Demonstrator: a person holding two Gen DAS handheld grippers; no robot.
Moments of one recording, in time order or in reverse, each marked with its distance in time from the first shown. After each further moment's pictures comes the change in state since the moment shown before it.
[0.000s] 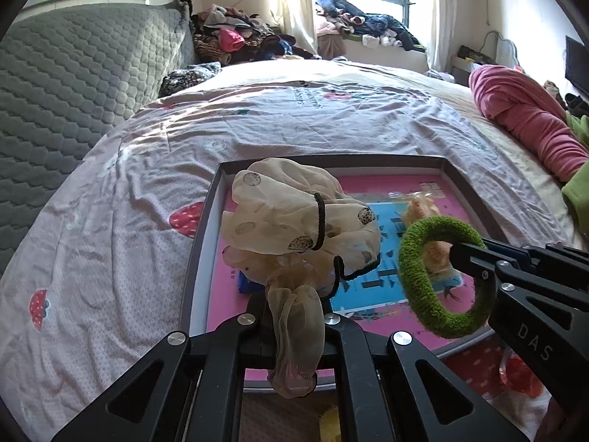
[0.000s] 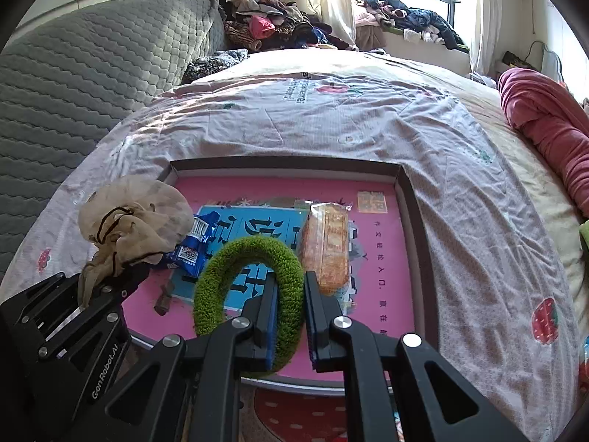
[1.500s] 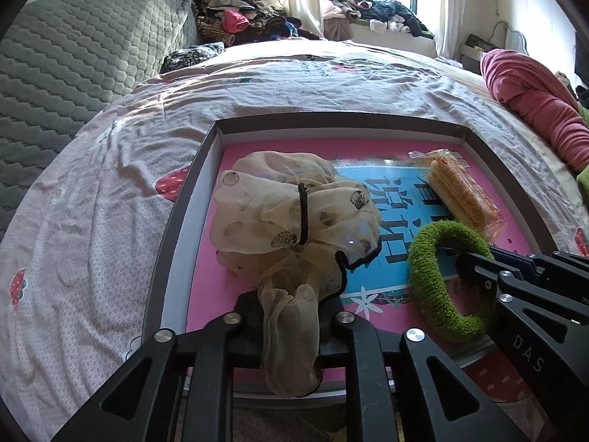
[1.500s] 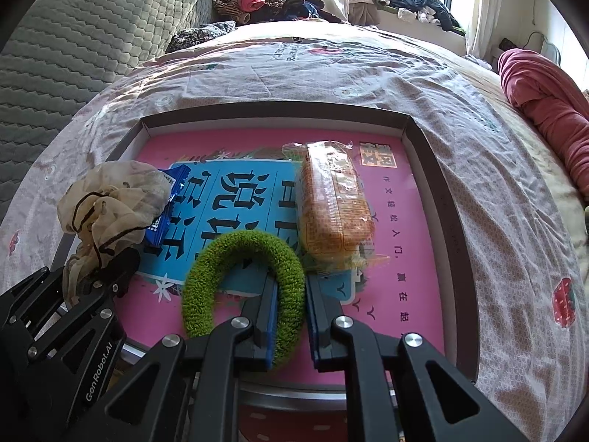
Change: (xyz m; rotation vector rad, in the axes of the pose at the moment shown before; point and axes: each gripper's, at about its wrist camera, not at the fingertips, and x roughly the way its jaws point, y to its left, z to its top) left arm 0.041 0.002 -0.022 -0.014 0.060 0.019; right arm 0.043 -0.002 -0.021 0.003 0.089 -0.052
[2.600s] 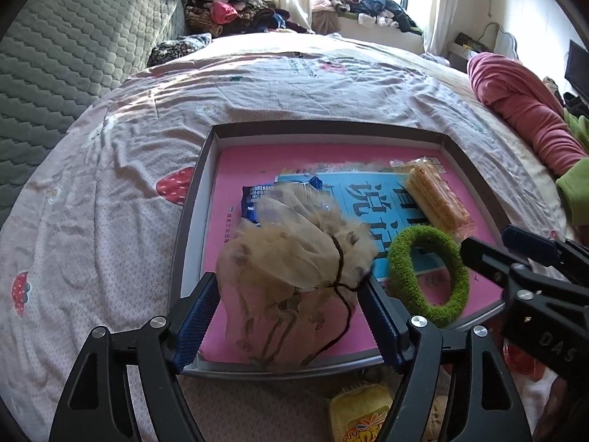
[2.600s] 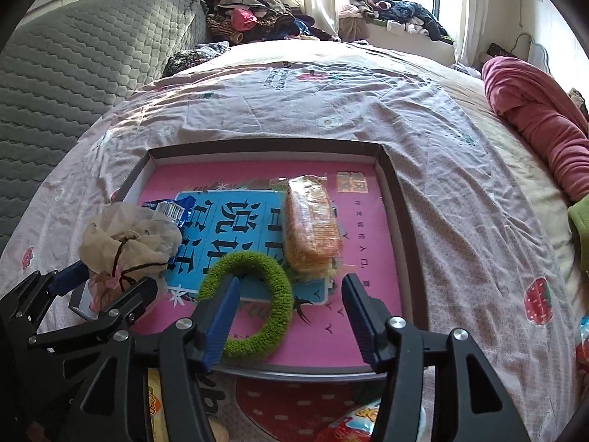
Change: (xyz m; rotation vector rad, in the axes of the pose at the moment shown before) left arm -0.026 0.009 0.012 -0.007 0.058 -0.085; right arm -0.045 -0.012 0.006 0.037 -0.067 -0.005
